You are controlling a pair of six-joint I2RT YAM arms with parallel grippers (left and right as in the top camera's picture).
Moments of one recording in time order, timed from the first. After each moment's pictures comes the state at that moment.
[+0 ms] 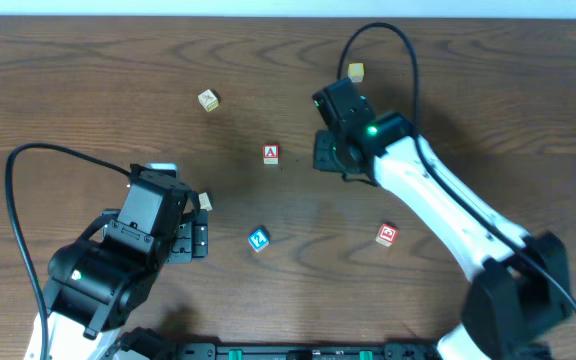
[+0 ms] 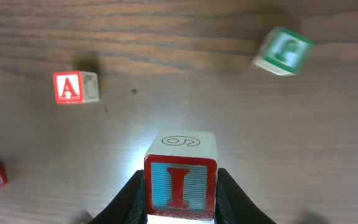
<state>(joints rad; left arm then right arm) -0.44 0.94 1.11 -1.26 -0.27 -0.36 0.53 1.76 1.41 -0.85 0.07 0.60</state>
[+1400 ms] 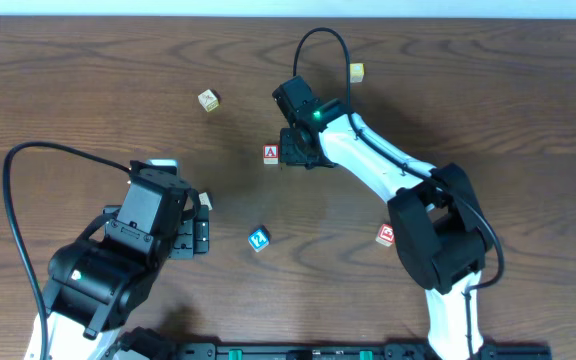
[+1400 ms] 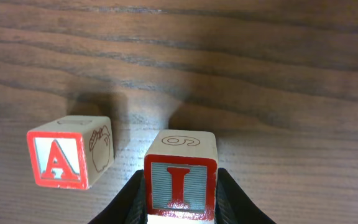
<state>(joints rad) -0.44 0.94 1.11 -1.23 -0.27 -0.36 0.57 2.14 1.60 -0.75 0.03 0.59</state>
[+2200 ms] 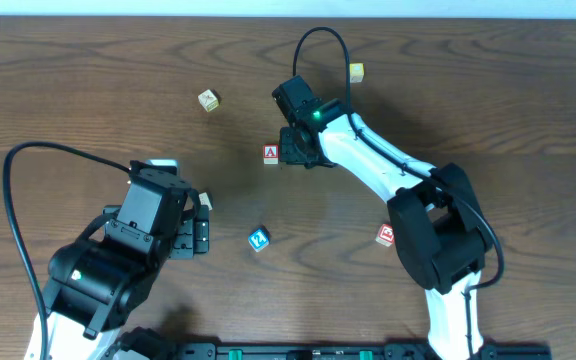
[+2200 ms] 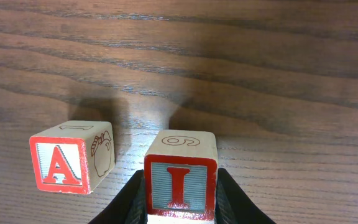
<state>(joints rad) -0.44 0.94 1.11 -1.23 -0.27 -0.36 0.57 2.14 1.60 -0.74 0.03 0.59</state>
